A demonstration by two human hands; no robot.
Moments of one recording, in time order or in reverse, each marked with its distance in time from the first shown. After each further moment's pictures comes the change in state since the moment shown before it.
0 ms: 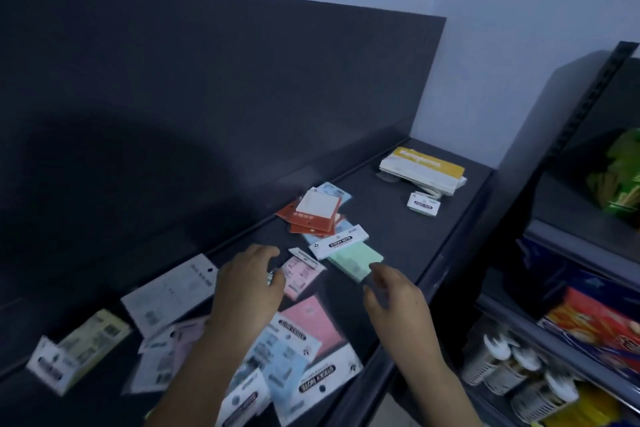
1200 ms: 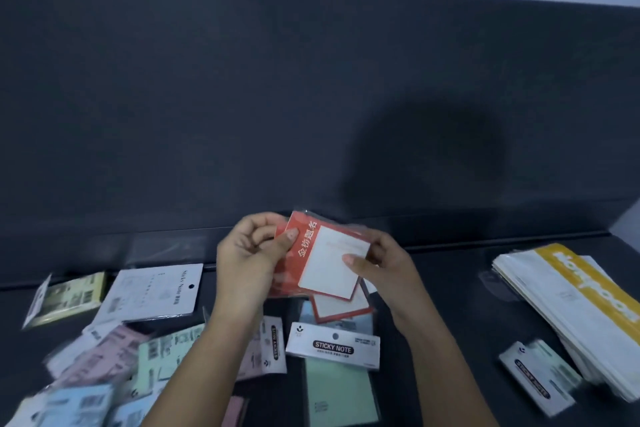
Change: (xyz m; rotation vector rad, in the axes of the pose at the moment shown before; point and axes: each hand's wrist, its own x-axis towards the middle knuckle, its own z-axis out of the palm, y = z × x) left_hand 0.134 0.088 0.046 -1.023 0.820 -0.398; right_hand 0.275 0.018 0.036 0.917 -0.848 -0.049
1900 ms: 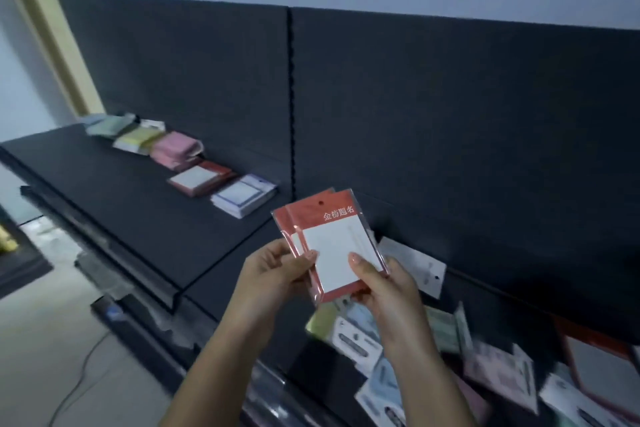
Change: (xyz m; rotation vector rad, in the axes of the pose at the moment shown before) left_hand -0.130 0.070 -0.255 -0.021 0.474 -0.022; right_hand -0.115 0.015 0.282 0.191 -0.544 0.175
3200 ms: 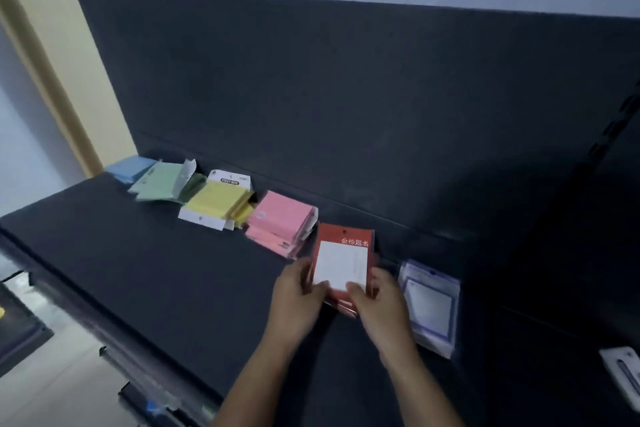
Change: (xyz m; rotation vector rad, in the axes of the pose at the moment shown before) left_hand 0.314 0.047 -0.331 0.629 0.016 0.041; right_hand 0.261 0.146 0.363 -0.683 0.235 -0.127
